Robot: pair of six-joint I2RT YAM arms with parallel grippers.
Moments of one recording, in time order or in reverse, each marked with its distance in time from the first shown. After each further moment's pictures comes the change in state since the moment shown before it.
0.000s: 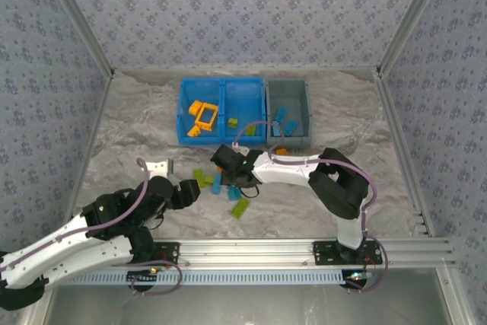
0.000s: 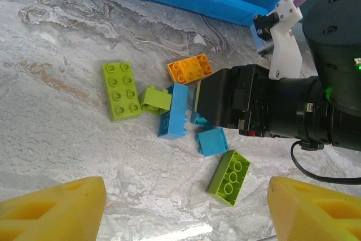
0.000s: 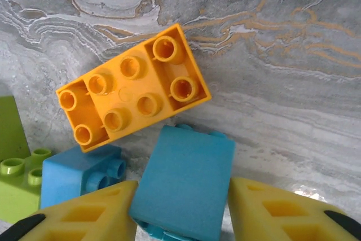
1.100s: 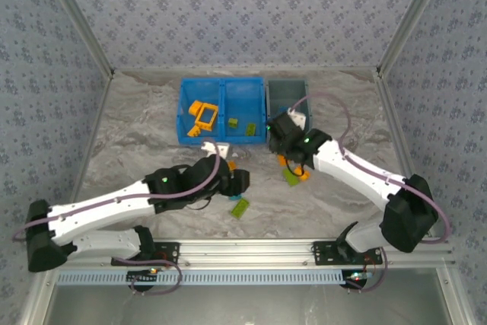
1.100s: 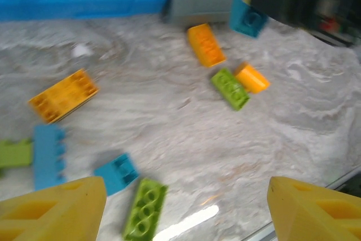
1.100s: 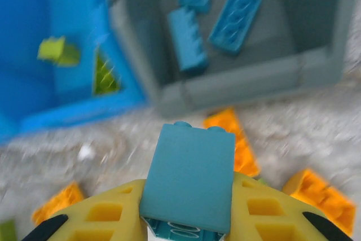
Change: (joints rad) left arm -0.092 0.587 0.262 0.363 0.087 0.196; right arm -0.352 -0.459 -0.106 -0.175 0.172 -0.201
